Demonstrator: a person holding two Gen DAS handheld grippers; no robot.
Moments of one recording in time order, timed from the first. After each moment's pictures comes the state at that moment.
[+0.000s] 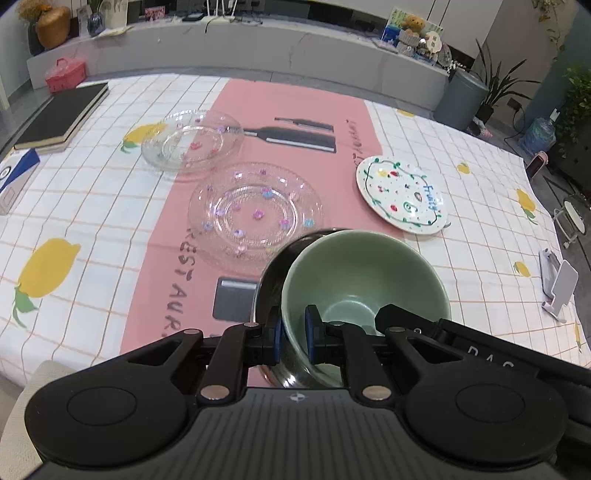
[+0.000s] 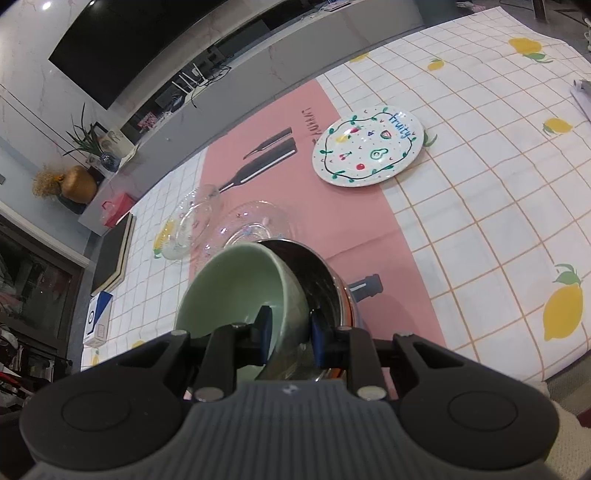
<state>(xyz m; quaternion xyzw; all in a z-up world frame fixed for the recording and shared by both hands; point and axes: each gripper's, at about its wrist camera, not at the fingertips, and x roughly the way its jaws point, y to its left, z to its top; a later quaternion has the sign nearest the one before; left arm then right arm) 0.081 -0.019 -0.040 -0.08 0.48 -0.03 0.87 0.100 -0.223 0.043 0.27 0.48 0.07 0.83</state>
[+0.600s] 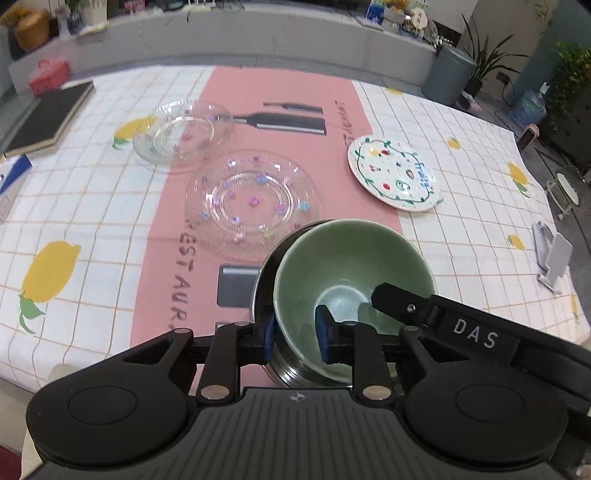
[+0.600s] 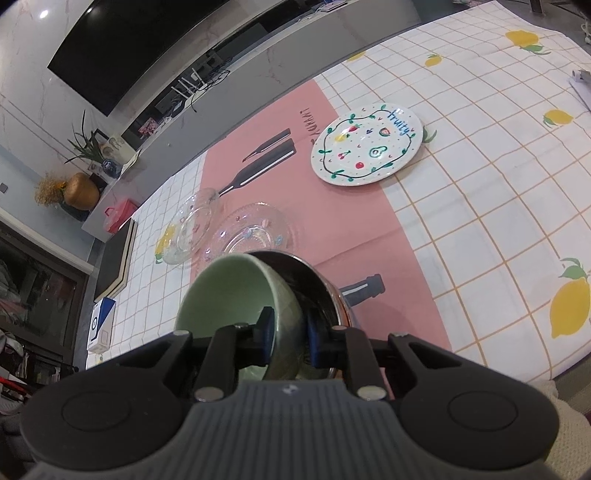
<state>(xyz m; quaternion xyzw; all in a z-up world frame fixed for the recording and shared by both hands) 0.081 -0.012 -0.032 -0.06 0.52 -0.05 0.85 0.099 -0.222 0.039 0.28 0.48 0.08 0.83</state>
